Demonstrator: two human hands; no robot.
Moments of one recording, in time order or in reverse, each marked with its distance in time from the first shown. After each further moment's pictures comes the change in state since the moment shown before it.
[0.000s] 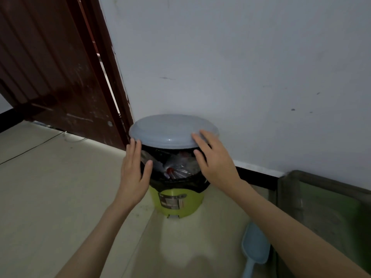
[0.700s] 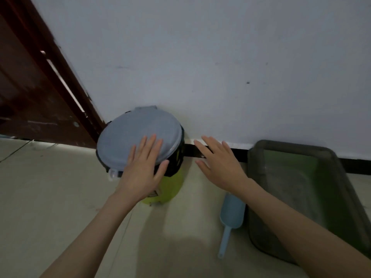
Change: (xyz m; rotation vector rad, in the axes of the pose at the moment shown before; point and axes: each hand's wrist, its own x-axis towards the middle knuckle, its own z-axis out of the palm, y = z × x) left_hand -0.012 0.101 0.044 0.450 -0.373 0.267; right_hand -0.078 0.054 -0.069 -0.189 -0.397 0.246
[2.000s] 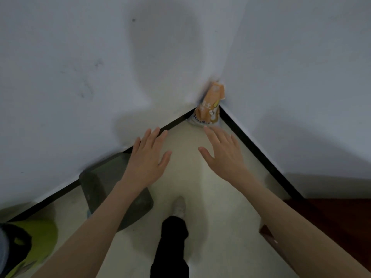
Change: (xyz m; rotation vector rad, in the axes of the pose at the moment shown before) left_hand 0.124 0.711 -0.210 -0.209 -0.557 0.664; right_hand -0.380 0.331 -0.564 0.076 -0.050 1.012
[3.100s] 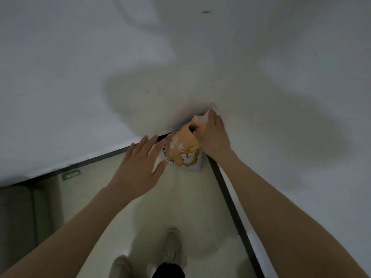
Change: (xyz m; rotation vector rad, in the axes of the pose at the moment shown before) left_hand 0.411 0.012 0.228 -0.027 -0.097 -0.178; right_hand 0.477 0.280 0.125 0.099 -0.226 0.093
